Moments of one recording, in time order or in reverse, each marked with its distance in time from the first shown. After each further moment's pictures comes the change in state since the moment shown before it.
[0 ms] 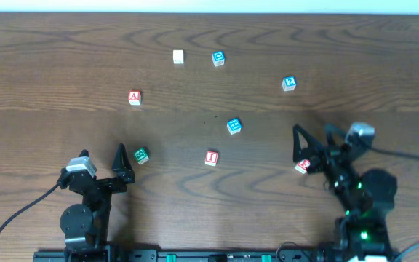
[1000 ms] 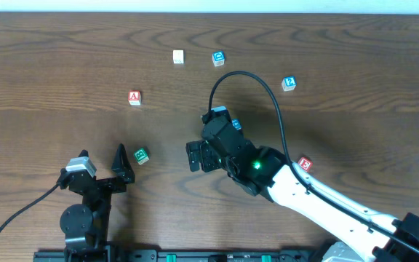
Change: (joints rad) left arm 0.000 0.000 0.000 0.000 -0.004 0.000; right arm 0.861 0.859 0.632 -0.501 0.457 0.113
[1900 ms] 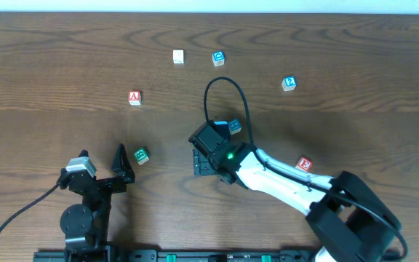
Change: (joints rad) left arm 0.000 0.000 0.000 0.000 0.000 0.000; right arm 0.000 0.286 0.016 -0.044 0.029 0.190
